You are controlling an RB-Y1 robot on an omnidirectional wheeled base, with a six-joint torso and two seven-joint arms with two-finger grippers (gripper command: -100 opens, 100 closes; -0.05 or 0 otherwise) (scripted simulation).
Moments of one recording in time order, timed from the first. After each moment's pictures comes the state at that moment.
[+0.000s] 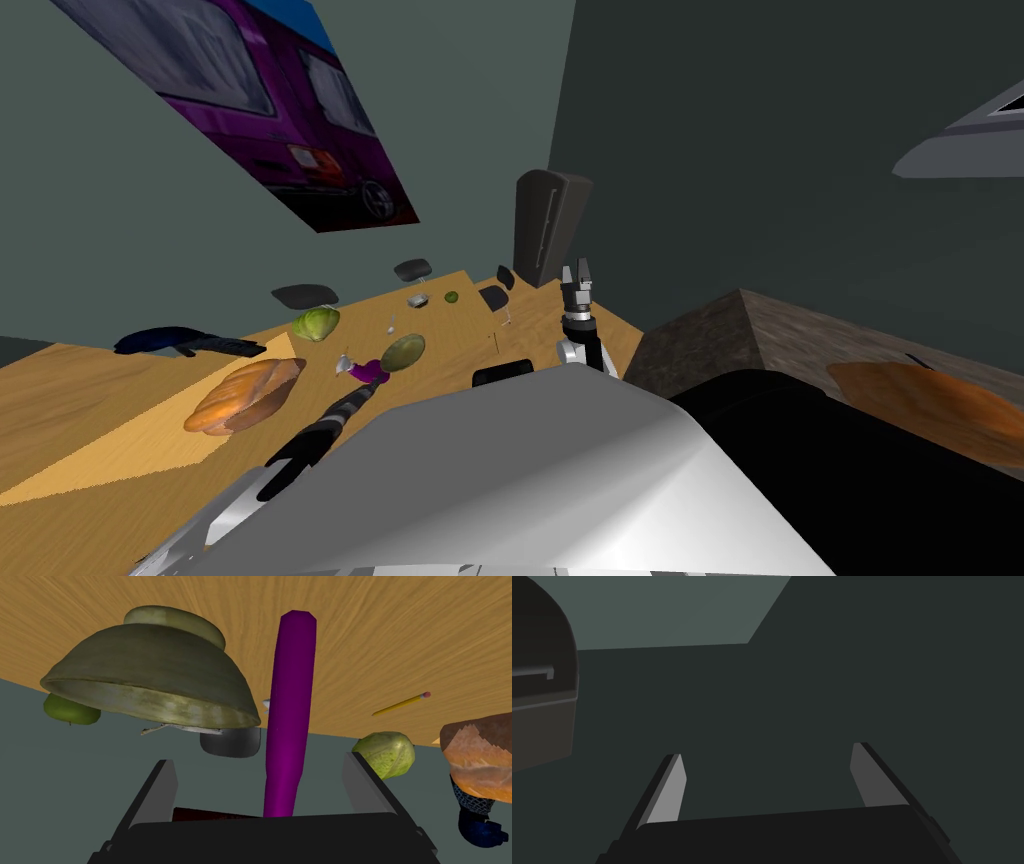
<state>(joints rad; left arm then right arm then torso) 0.53 0.79 -0.01 -1.26 -0.31 -0.16 -0.18 0.52 -0.03 0.05 -2.29 0.04 -0.57 0.15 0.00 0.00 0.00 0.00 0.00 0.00</state>
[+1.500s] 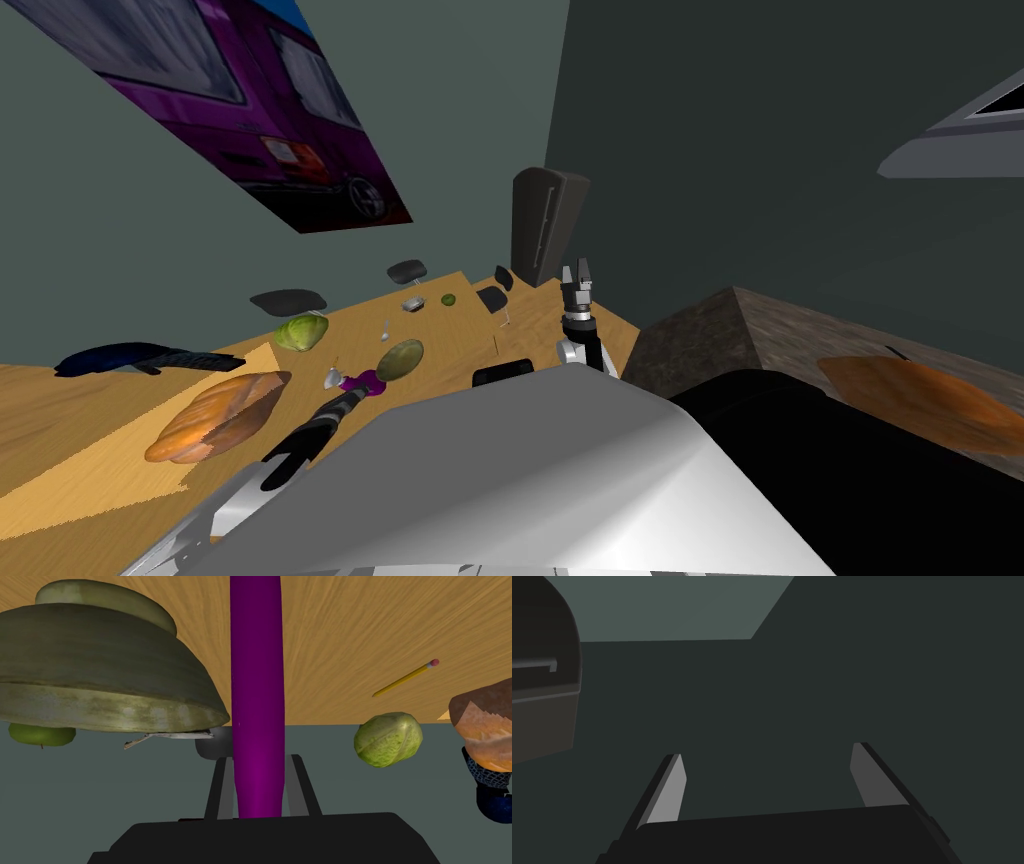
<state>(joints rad) 0.48 0.78 0.02 -1.19 -0.34 -0.11 -0.26 0.52 -0.03 0.05 -2.29 0.04 -0.57 0.15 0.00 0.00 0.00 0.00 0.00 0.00</state>
